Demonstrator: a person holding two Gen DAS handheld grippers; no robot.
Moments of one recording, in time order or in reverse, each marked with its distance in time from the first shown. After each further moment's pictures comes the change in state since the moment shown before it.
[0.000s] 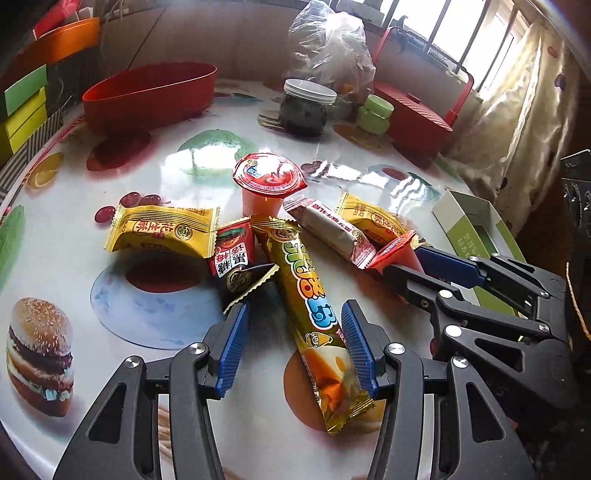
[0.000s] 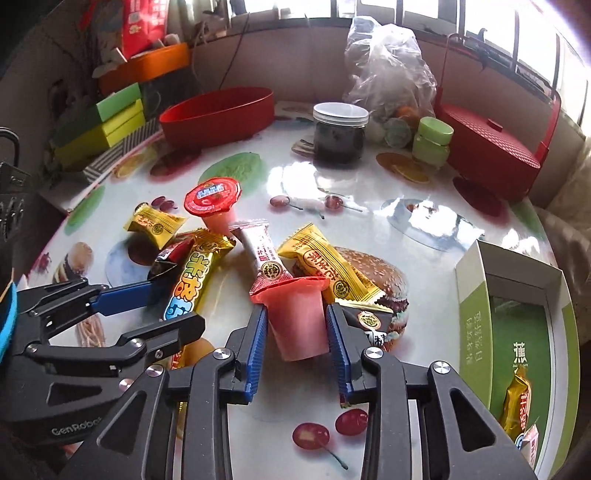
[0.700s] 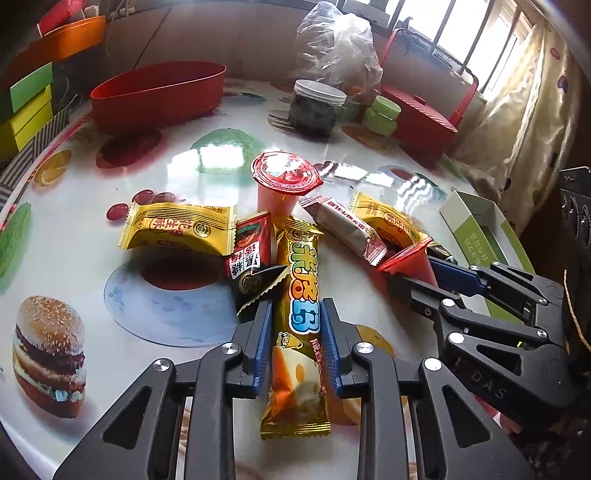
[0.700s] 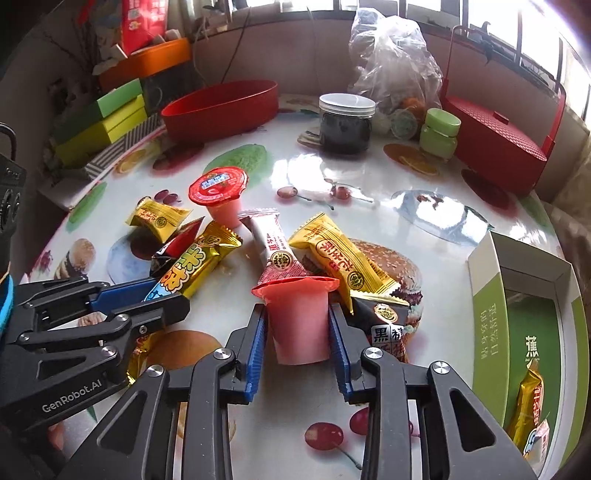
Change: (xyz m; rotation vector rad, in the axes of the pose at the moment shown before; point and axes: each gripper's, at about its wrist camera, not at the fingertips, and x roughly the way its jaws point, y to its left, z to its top) left arm -0.003 0.008 -0.003 -0.004 -0.002 0.021; right arm 0.004 0.004 -0.005 0.014 0.016 0.021
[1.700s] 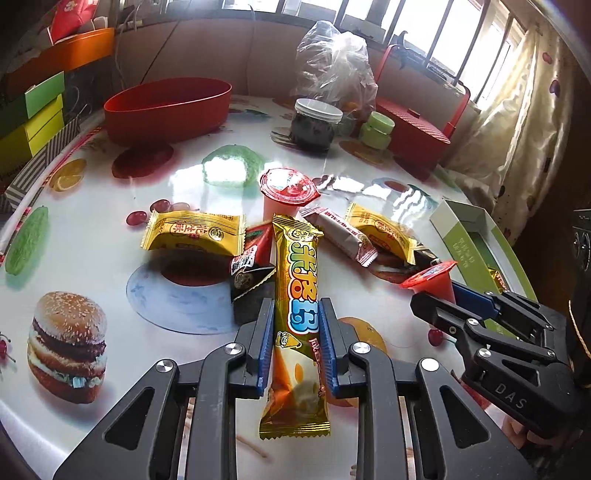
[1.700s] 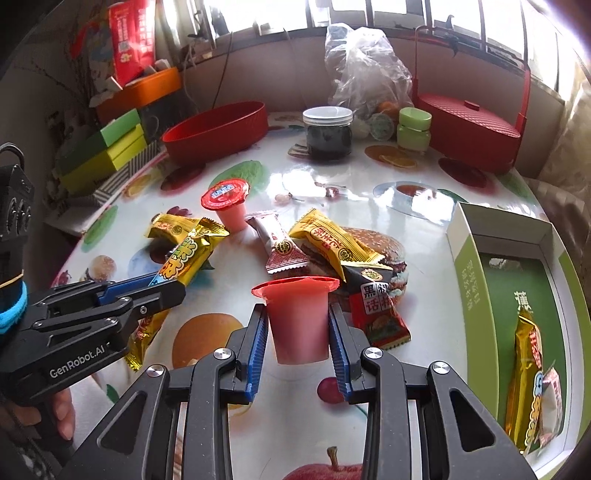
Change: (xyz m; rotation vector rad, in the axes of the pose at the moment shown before) left arm -0.024 -0.002 -0.007 -0.001 -0.056 -0.002; right arm -0.035 -0.003 -0.023 0.114 -0.077 0.021
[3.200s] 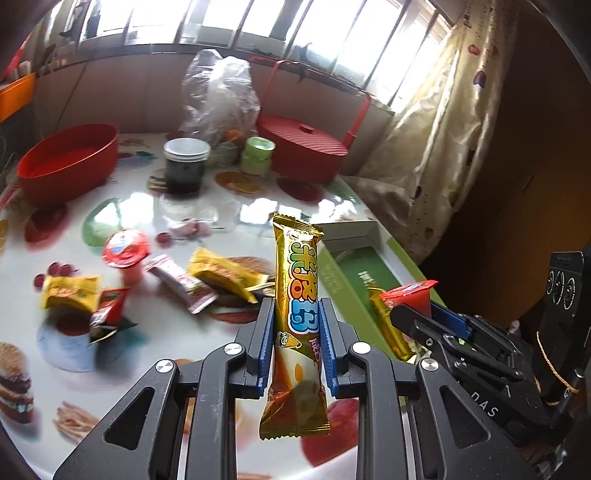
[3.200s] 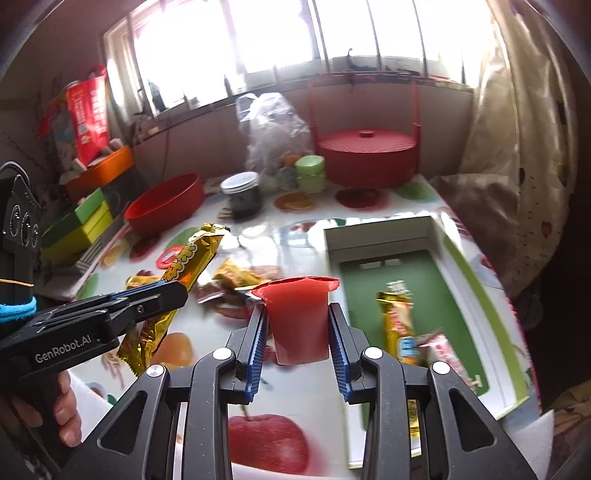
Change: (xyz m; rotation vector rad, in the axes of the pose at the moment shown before) left arm -0.018 -0.104 0.026 0.119 -0.047 -0.262; right arm -0.098 -0.071 -0.025 0.196 -0.193 -0.146
